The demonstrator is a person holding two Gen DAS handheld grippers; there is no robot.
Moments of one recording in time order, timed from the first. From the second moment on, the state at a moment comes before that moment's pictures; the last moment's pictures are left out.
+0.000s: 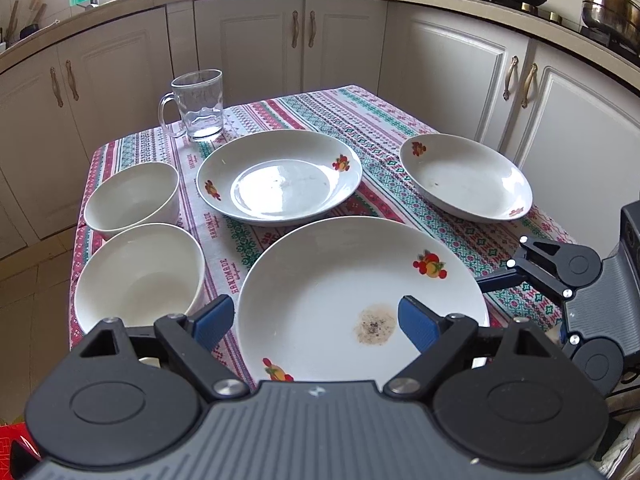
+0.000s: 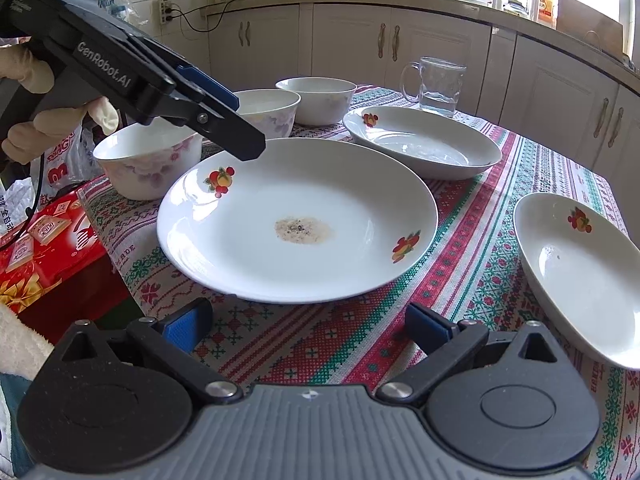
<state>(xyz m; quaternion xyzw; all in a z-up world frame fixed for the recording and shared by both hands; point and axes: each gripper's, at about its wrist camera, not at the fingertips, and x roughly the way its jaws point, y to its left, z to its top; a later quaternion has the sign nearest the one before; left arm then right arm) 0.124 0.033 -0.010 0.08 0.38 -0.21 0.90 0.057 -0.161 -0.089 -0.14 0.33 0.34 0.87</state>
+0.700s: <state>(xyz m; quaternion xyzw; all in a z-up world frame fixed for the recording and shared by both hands) 0.185 0.018 -0.019 0.14 0.44 -0.25 0.85 0.056 -0.162 -0.091 -0.15 0.31 0.36 0.87</state>
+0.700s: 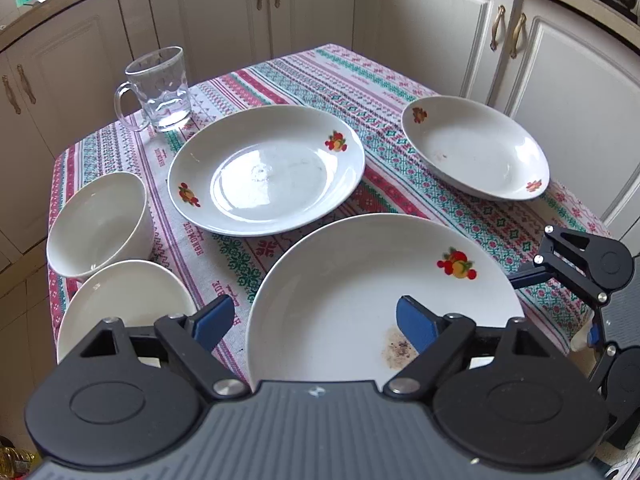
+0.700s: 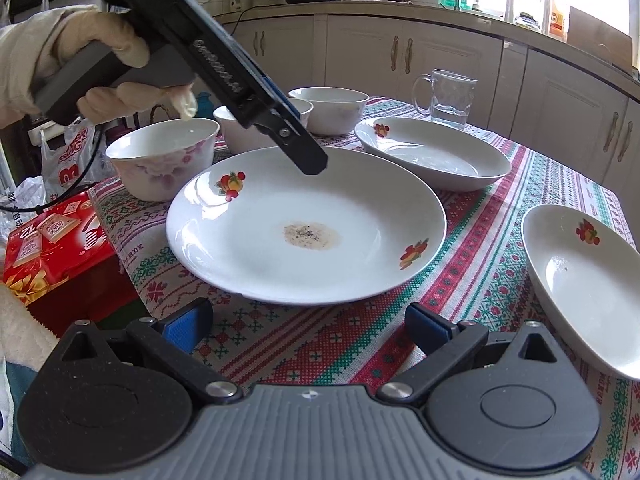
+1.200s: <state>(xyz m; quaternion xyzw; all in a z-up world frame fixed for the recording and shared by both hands) 0.221 0.012 -0.035 0.16 0.53 -0.27 0.78 0.054 -0.156 -0.093 -0.15 0.30 0.36 0.87</state>
